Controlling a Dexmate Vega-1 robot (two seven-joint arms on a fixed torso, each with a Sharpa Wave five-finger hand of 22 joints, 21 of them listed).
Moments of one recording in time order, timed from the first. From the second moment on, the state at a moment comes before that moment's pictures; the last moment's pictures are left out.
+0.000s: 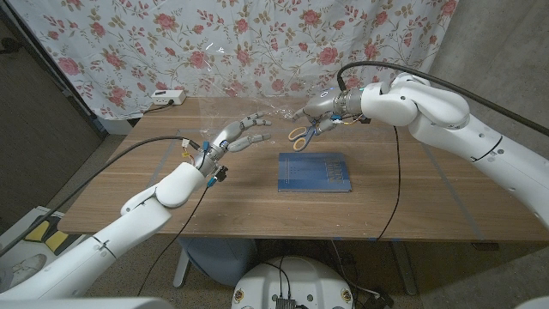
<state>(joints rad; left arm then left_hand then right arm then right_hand) 1.13 0.81 0.35 -1.91 -0.08 -0.23 0.14 0.80 0.05 0.47 -0.19 0.20 0.51 -0.04 0.22 0.19 0.08 -0.05 0.21 0.20 -0.06 -0.03 0.17 0.17 0.03 0.05 0.18 0.17 -0.51 -0.90 -0.62 -2.15 -0.78 0.13 0.74 1.29 0.14 0.24 -0.15 0.20 0.20 -0.02 0.20 0.21 0.65 0.01 0.80 0.41 0.82 -0.10 0.35 0.63 0.62 -0.06 0.57 0.22</state>
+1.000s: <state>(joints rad) 1.13 0.76 0.38 -1.93 0.05 -0.19 0.25 0.82 0.03 0.43 -0.16 0.18 0.58 -0.04 0.22 0.20 0.14 -0.05 0.24 0.20 -0.01 -0.04 0.19 0.17 0.05 0.04 0.19 0.17 -0.52 -0.87 -0.62 -2.20 -0.86 0.17 0.77 1.29 0.14 0.23 -0.15 0.20 0.20 -0.02 0.20 0.20 0.65 0.01 0.80 0.42 0.82 -0.10 0.35 0.64 0.61 -0.06 0.59 0.22</state>
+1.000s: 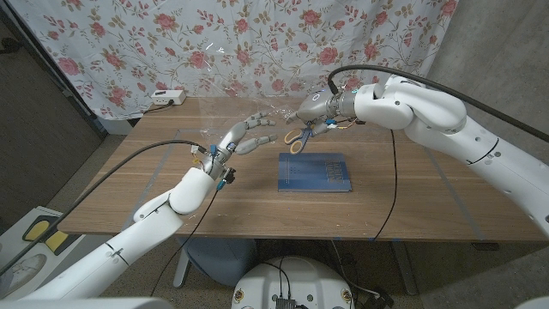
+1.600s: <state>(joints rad) 1.10 0.75 0.41 -1.91 0.06 -0.20 0.23 0.87 0.07 0.43 -0.17 0.18 0.61 -0.02 0.22 0.20 0.10 -0.03 0.23 0.20 -0.03 -0.02 0.18 0.17 0.06 0.06 0.19 0.17 -0.52 -0.85 -0.61 -2.21 -0.87 0.18 0.77 1.30 0.14 0.23 -0.15 0.21 0.21 -0.03 0.20 0.20 0.65 0.00 0.80 0.42 0.82 -0.10 0.34 0.64 0.61 -0.06 0.60 0.21</state>
